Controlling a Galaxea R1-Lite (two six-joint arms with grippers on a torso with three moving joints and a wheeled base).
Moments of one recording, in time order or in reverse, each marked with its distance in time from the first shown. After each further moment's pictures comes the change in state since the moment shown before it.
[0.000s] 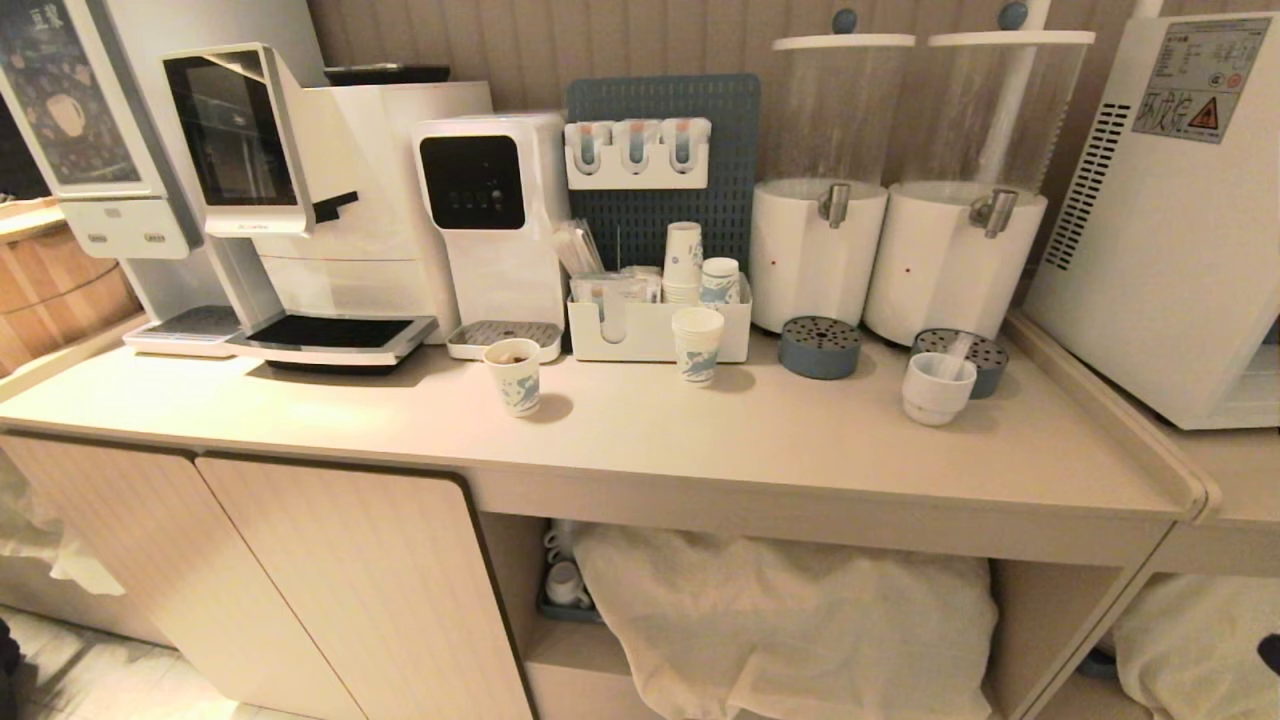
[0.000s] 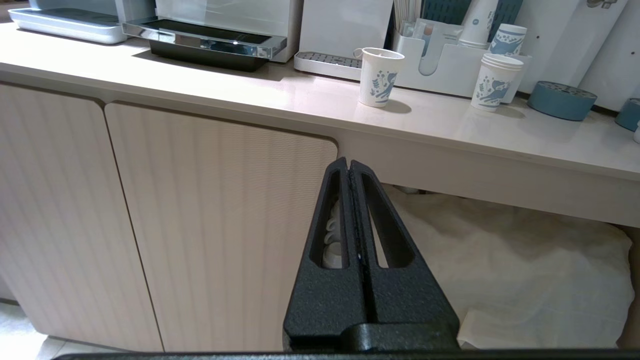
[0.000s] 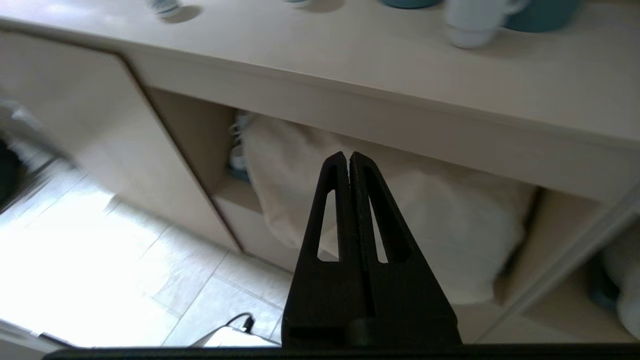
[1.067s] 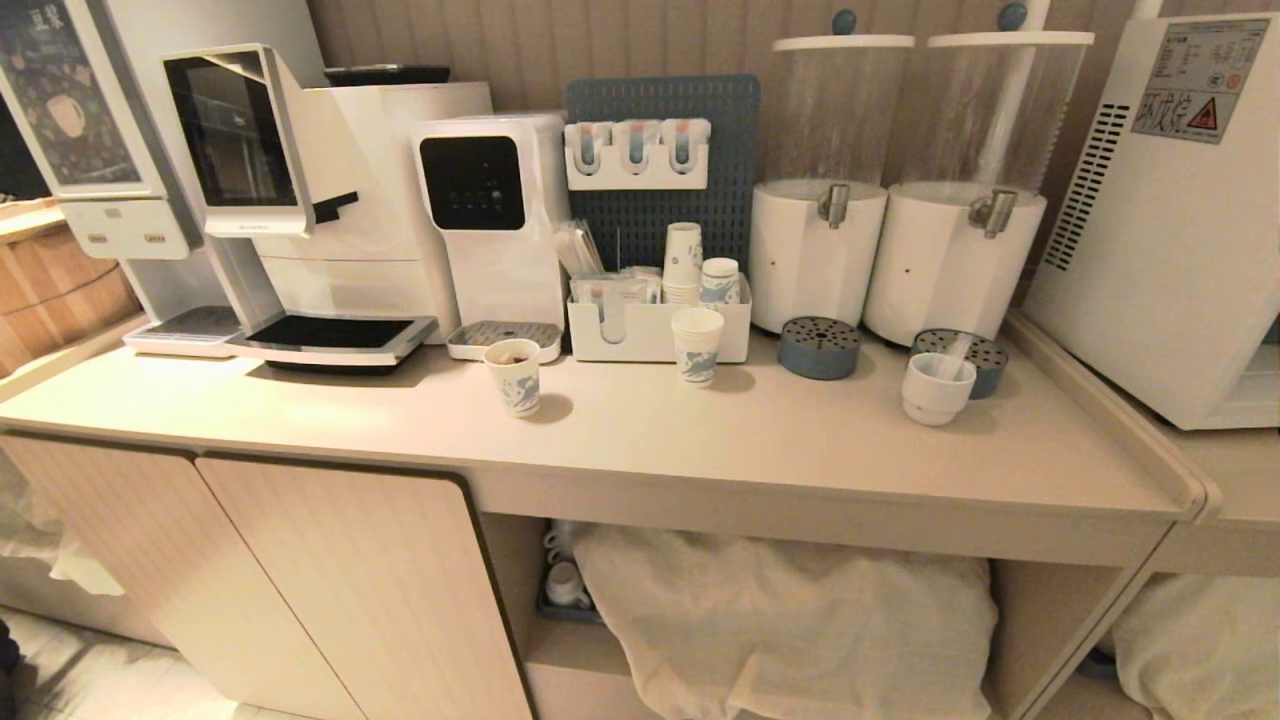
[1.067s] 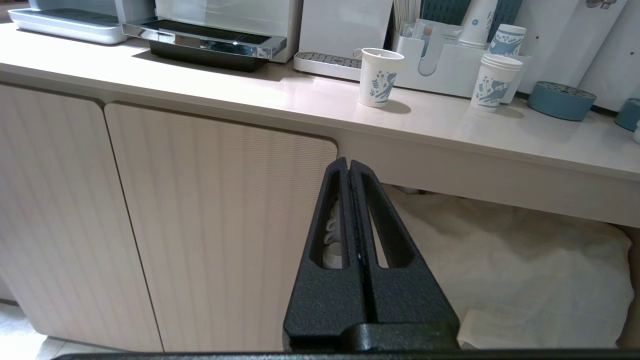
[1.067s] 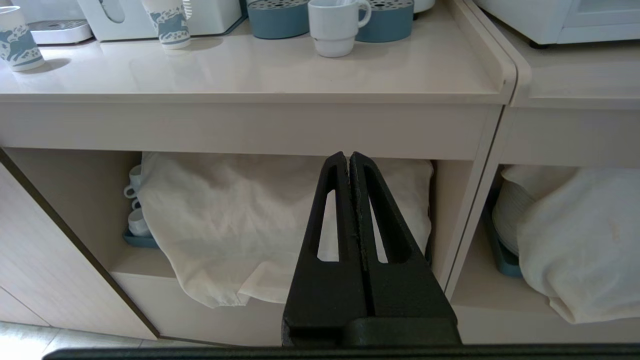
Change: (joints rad) left arm 0.000 0.000 0.000 0.000 0.000 0.000; right arm 0.120 -0.507 0.242 0.058 -0.447 0.040
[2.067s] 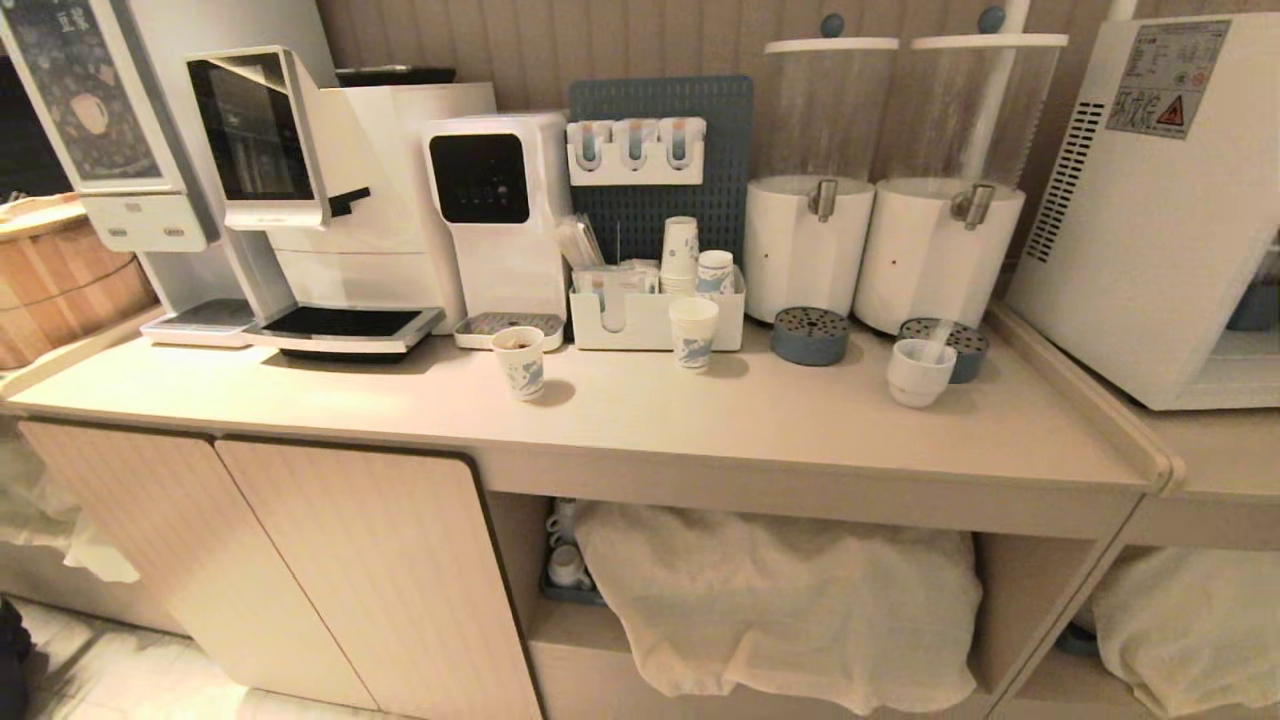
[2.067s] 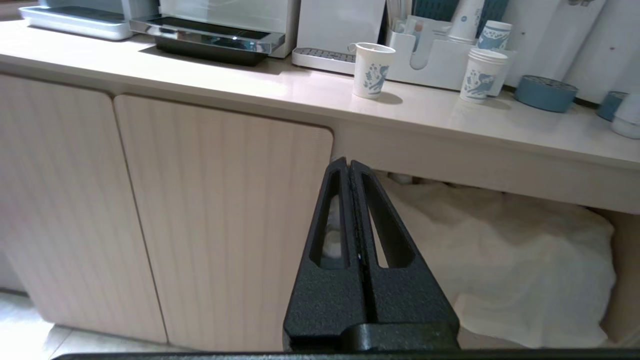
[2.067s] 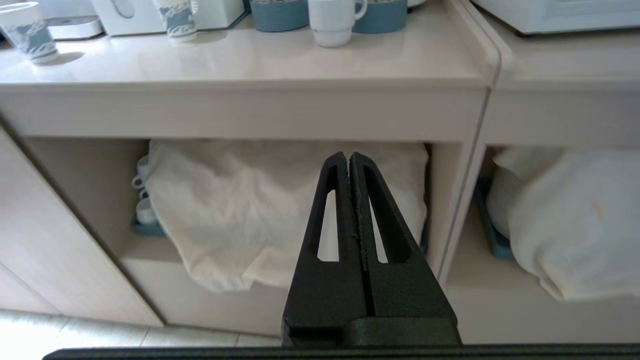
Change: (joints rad) left arm 0.000 0.000 0.000 0.000 -0.001 -0.001; right arm 0.000 -0.001 0.000 0.002 -0.001 0.006
